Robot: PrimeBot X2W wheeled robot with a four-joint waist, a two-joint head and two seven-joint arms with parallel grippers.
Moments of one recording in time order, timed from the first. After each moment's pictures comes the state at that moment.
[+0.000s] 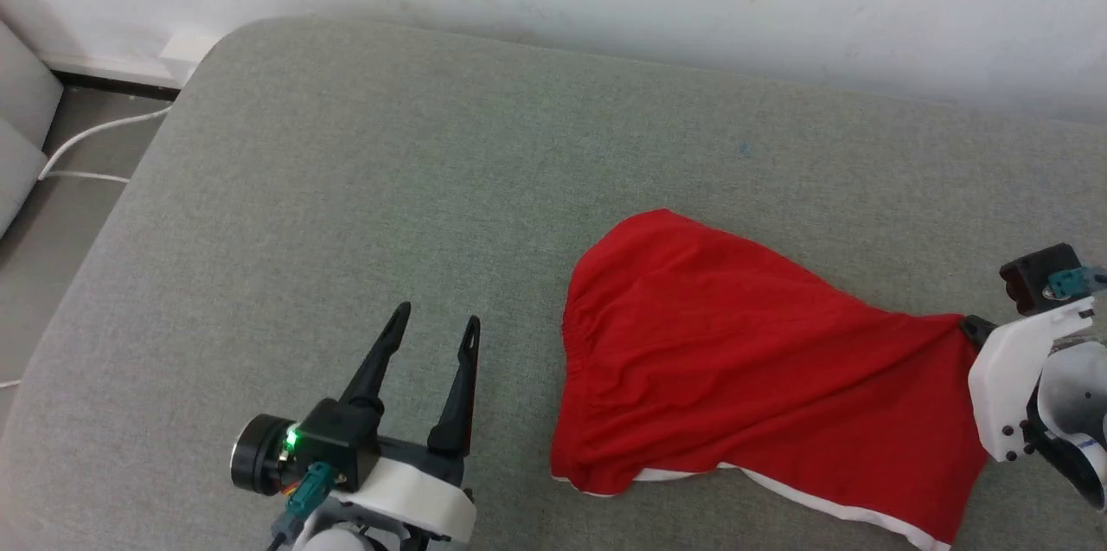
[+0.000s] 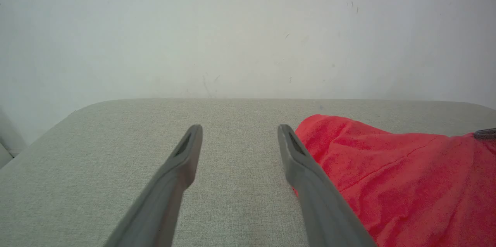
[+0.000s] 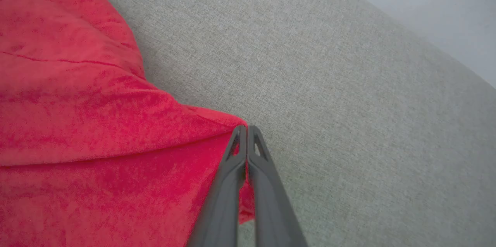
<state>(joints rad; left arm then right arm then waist) -0.02 0.07 -0.19 0.06 -0.09 -0.07 -0.26 -0.25 -0.49 0.17 0.27 0.32 0.13 0.46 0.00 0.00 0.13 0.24</state>
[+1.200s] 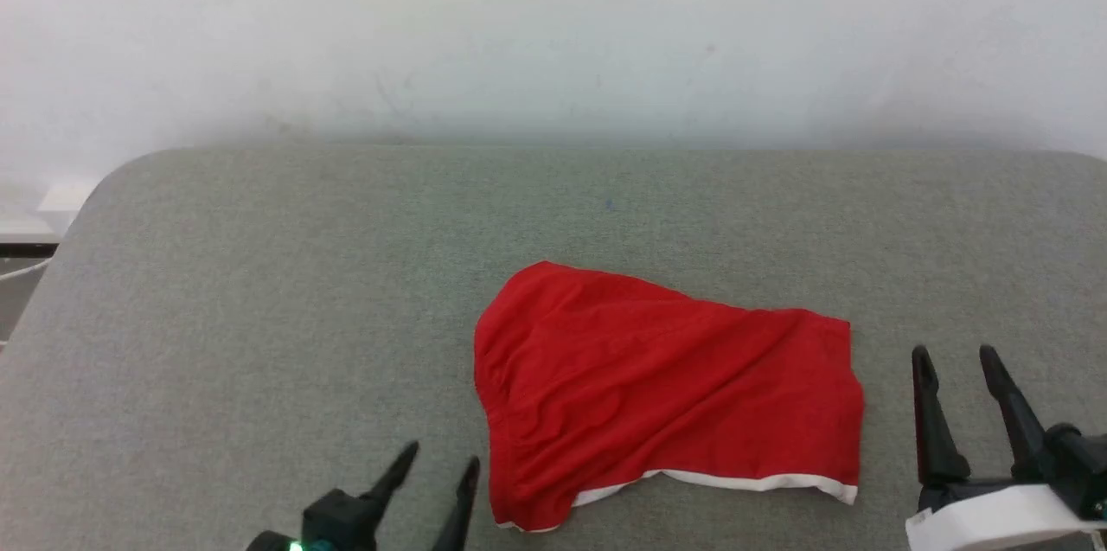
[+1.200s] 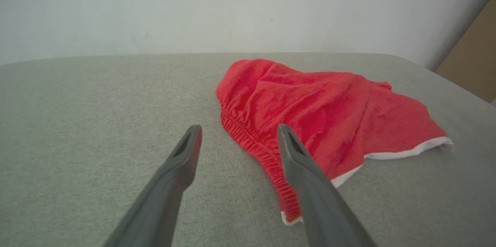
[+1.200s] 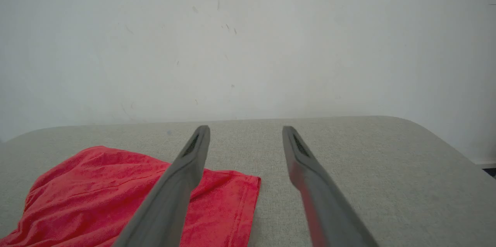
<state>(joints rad) 0.14 0.14 -0.21 0.10 -0.18 -0.12 -0.20 0.10 -0.08 -0.11 0.05 0.18 0.13 -0.23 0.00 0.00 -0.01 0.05</state>
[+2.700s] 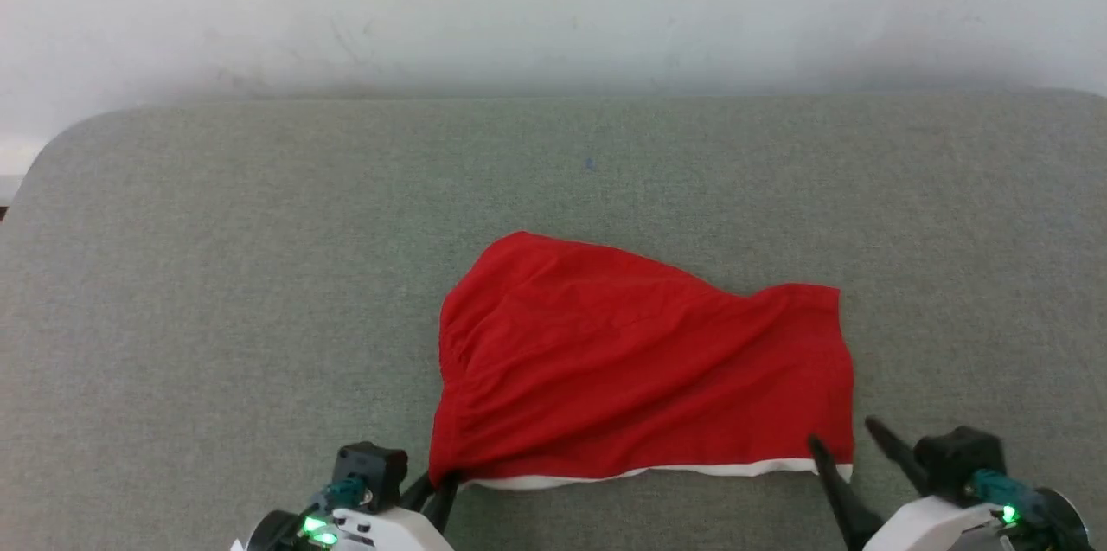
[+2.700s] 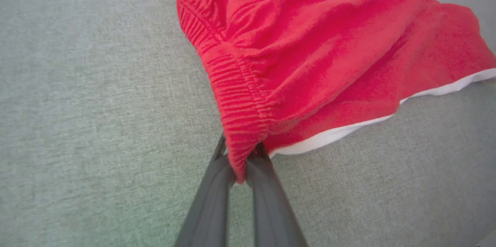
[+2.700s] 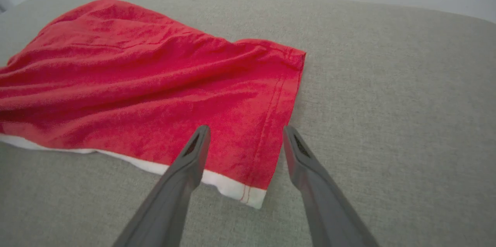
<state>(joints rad) 0.03 0.25 -0.39 0.15 -0.35 0.00 0.15 0.13 -0.15 0.07 0.04 0.18 0.13 0.06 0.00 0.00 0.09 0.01</state>
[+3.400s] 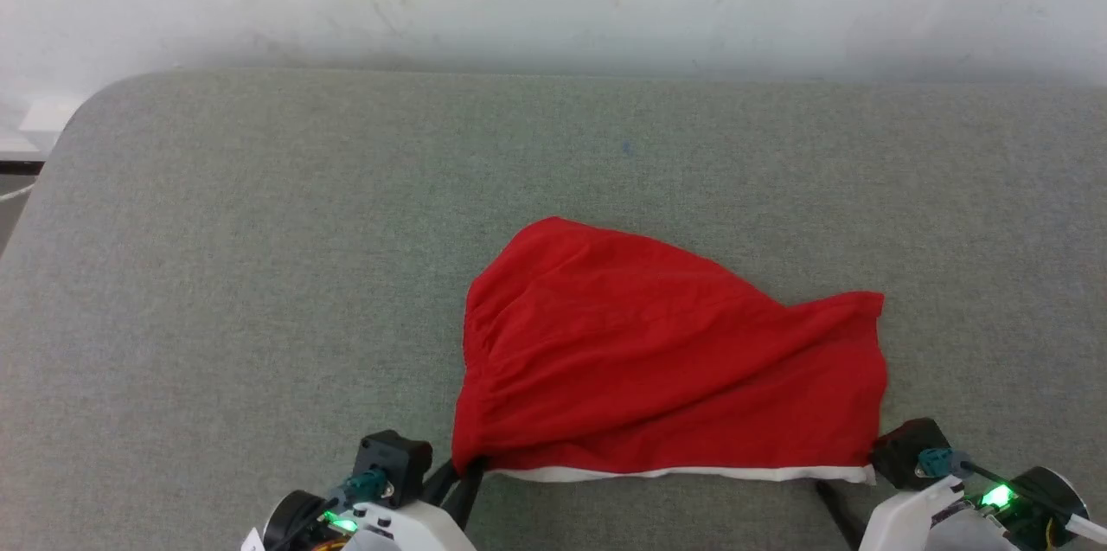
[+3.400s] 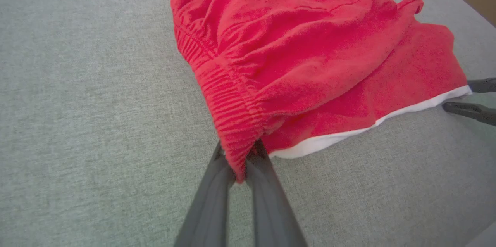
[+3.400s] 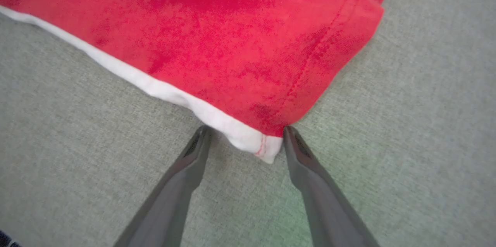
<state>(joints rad) 0.03 0.26 -0.42 0.03 -0.35 0.01 0.16 0.06 -0.36 0.27 0.10 0.18 0.13 0.38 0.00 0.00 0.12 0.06</state>
